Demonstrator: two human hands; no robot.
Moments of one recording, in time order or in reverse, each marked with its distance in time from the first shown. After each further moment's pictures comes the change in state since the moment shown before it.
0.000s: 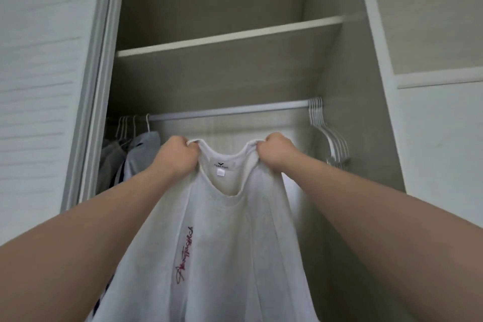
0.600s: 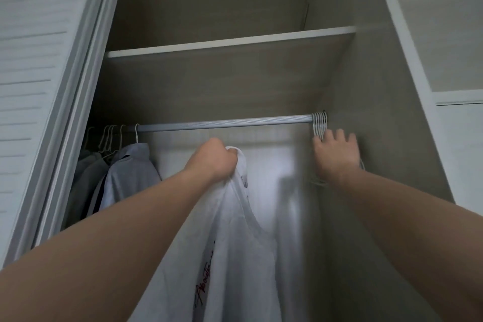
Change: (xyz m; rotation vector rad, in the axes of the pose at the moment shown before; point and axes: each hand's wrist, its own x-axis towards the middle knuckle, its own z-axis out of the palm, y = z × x) left_hand 0.054 0.030 0.065 0.116 -0.078 0.127; right_hand 0.063 0.088 -0.040 -1.151 0.382 0.011
